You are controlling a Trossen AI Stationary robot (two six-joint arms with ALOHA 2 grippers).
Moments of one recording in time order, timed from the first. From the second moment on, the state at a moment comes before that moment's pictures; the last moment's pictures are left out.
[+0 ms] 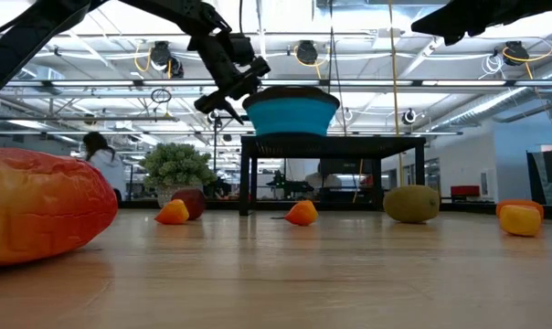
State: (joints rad) left arm 0.75 2.03 2.07 -1.18 0.43 -0.66; right arm -0.40 0.47 0.63 -0.28 -0.21 -0.25
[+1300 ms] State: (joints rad) left arm 0.64 1.63 2.07 -1.56 0.12 -0.60; right arm -0.40 0.47 0.63 -0.28 -0.21 -0.24
